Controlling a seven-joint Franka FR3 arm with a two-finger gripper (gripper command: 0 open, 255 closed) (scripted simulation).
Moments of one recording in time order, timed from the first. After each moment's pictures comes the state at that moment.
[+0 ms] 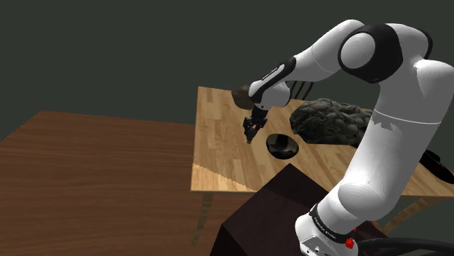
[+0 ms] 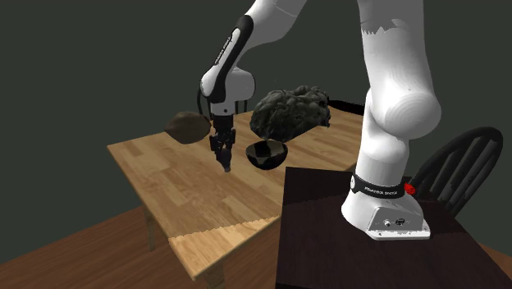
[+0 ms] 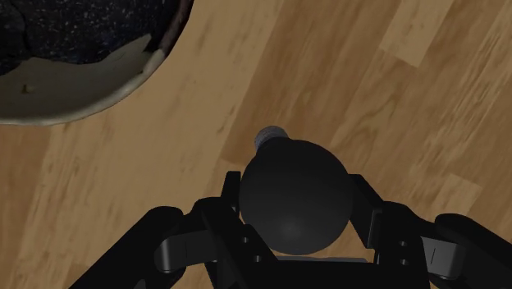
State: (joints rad) arm -0.11 0.28 -0.26 -2.28 0.32 2.48 -0.34
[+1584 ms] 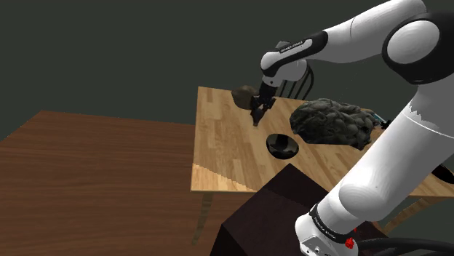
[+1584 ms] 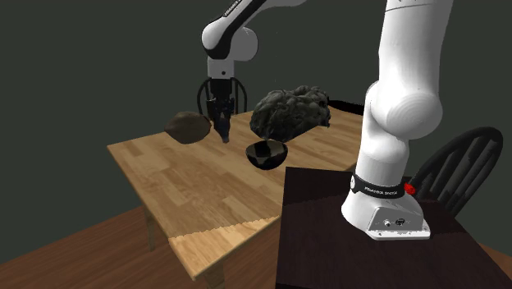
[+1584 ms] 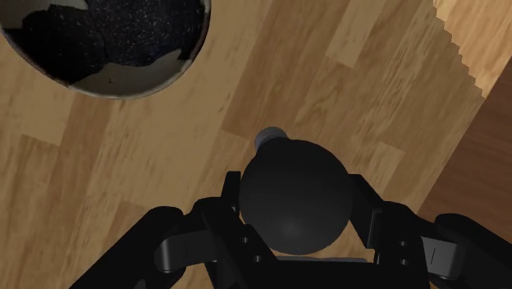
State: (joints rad) arm -0.08 0.04 -0.30 -2.22 0.17 2.20 -0.21
